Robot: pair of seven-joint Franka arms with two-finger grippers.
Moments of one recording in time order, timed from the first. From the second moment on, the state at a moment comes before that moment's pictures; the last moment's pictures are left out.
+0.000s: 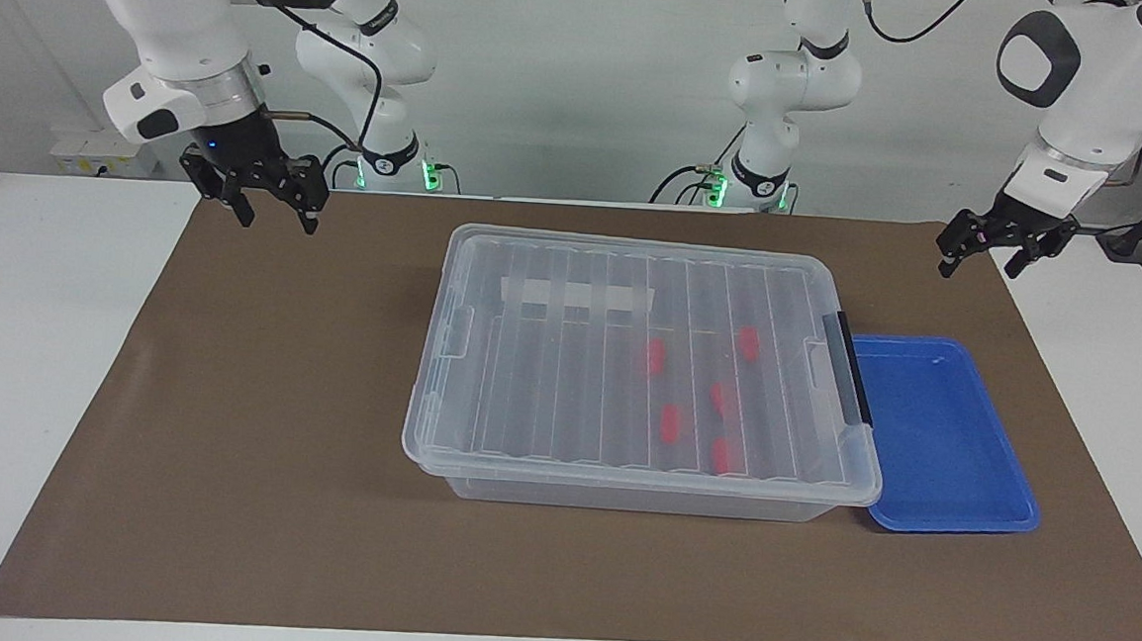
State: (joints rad) left arm 0.03 -0.15 0.12 -1.93 0.03 1.85 0.19; right arm 0.06 0.00 0.02 -1.61 0.01 1.64 0.20
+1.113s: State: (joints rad) left arm 0.03 -0.15 0.12 -1.93 0.03 1.85 0.19; right arm 0.25 0.20 0.02 -1.67 -0.01 2.01 0.45
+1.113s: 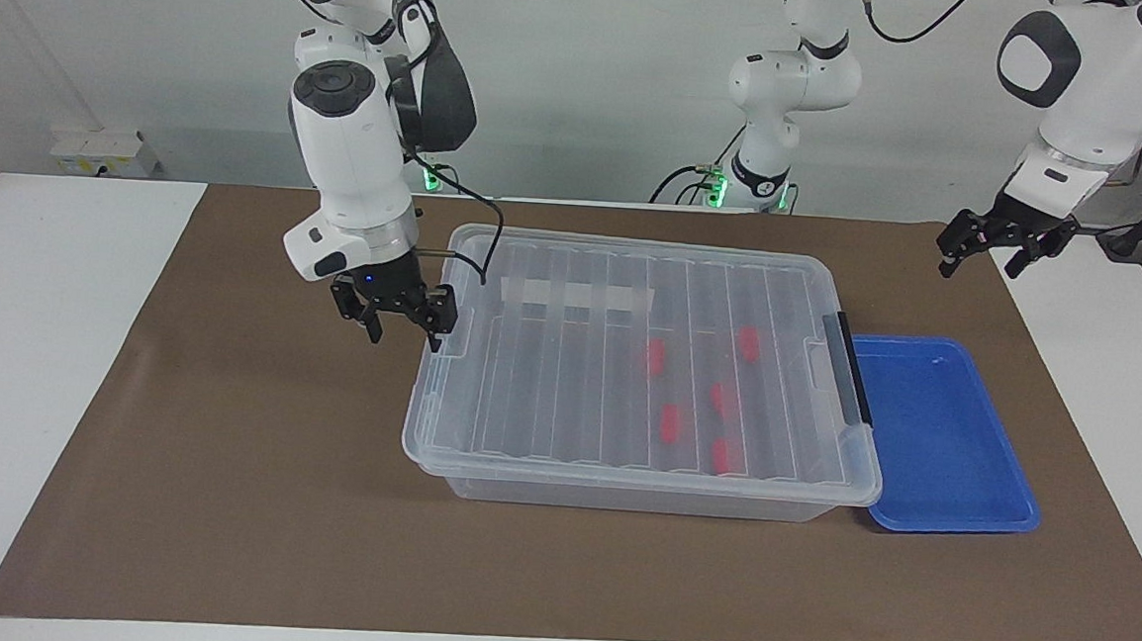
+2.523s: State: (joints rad) left arm 0.03 -0.15 0.12 -1.93 0.03 1.85 0.19; right arm 0.11 0.15 0.01 -1.81 -0.02 2.02 0.15
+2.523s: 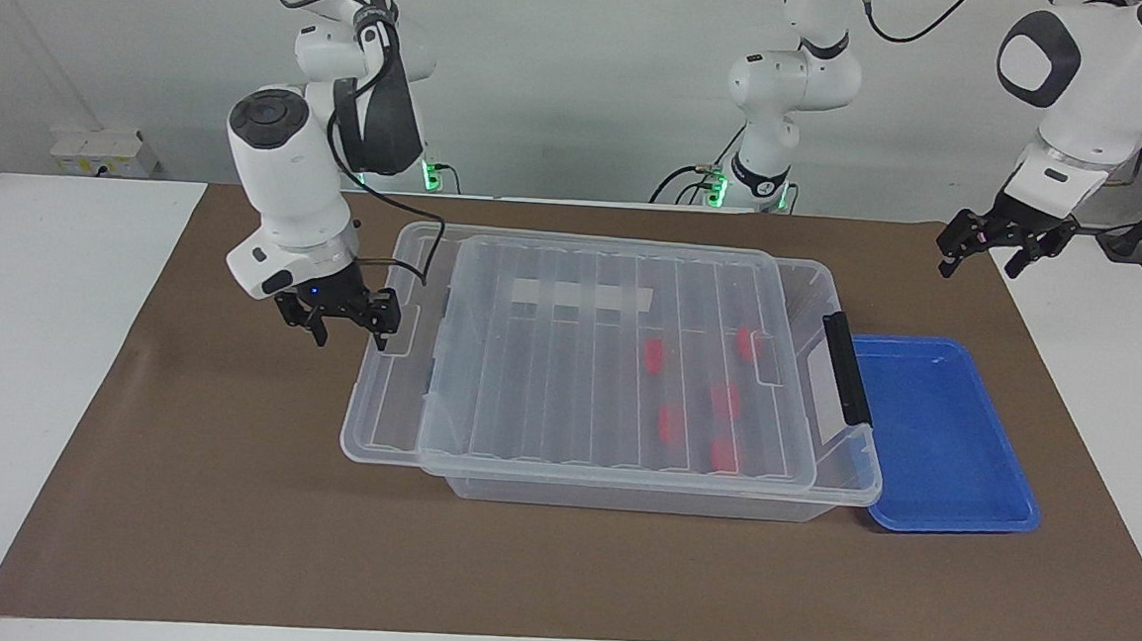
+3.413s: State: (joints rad) left arm 0.03 -0.15 0.11 -1.93 0.03 1.85 0.19; right arm -0.04 0.15 0.01 -1.82 -0.02 2.02 -0.10
